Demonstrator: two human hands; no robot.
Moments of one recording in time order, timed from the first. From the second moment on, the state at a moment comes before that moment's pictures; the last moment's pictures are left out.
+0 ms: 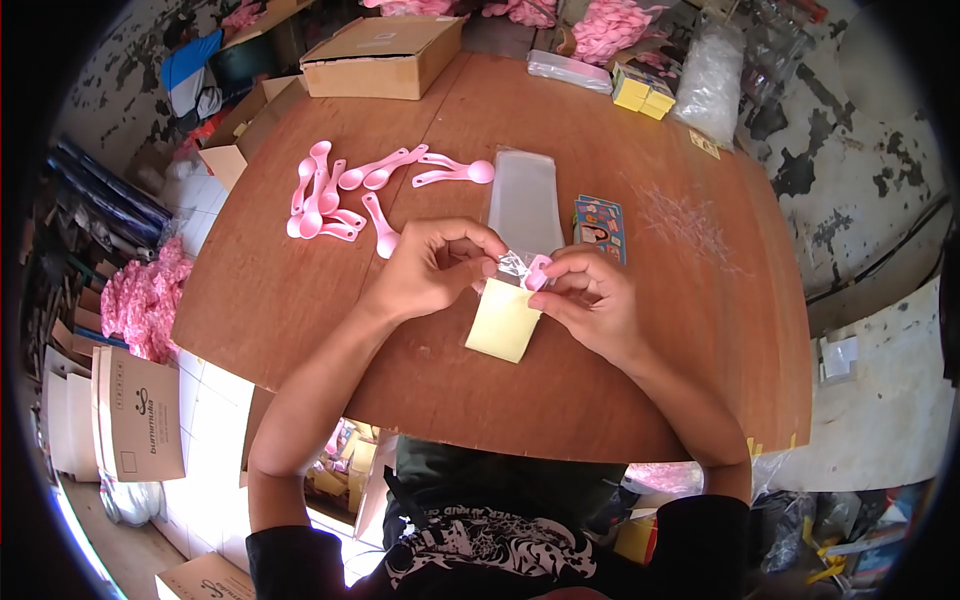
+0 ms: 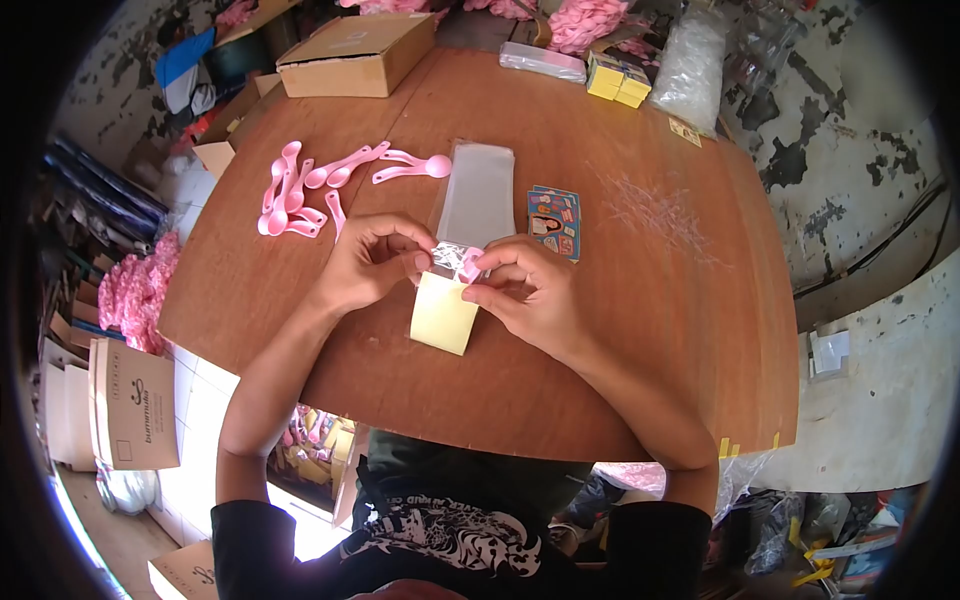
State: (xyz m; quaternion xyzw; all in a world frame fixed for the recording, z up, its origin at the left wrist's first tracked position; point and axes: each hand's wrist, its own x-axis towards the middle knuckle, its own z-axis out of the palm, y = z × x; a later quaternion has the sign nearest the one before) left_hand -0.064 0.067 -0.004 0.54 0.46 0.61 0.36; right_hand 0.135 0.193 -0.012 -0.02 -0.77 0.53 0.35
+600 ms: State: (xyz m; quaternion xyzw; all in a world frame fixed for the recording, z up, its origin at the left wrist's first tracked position) left_hand -0.050 -0.167 -0.066 0.57 0.76 0.06 0.31; right_hand 0.120 0.231 0.026 -0.01 -0.94 0.17 0.30
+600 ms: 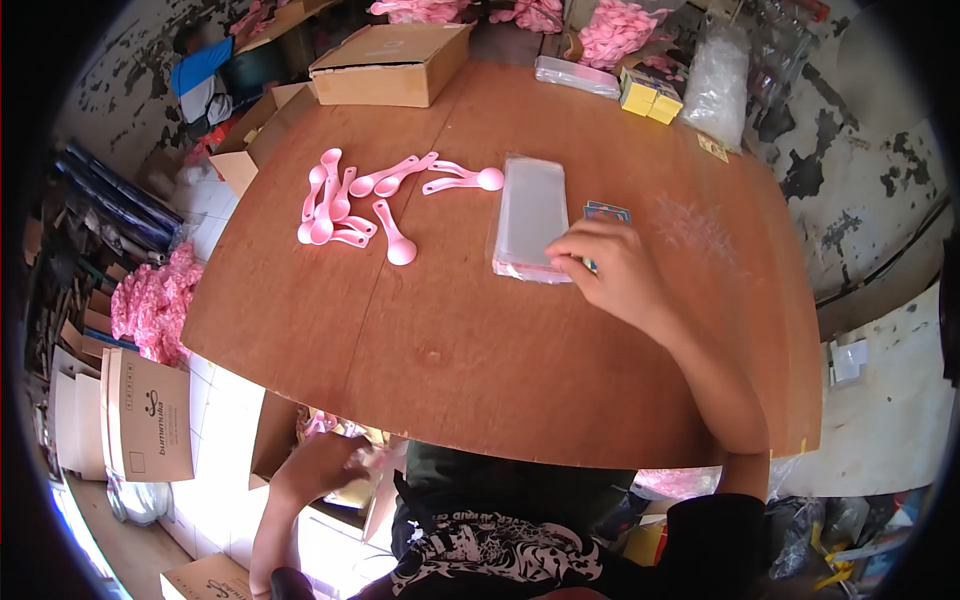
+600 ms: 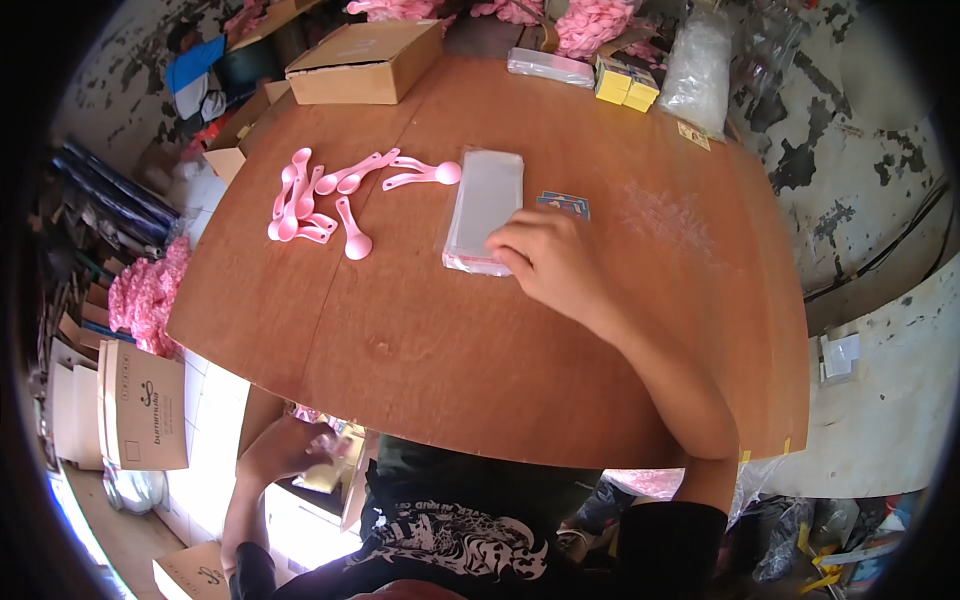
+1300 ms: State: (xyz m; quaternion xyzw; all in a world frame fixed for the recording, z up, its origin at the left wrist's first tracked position) left_hand -0.048 0.060 0.050 0.76 0.51 0.41 -0.04; right_hand 0.123 0.219 0.068 0.03 -0.98 0.15 0.14
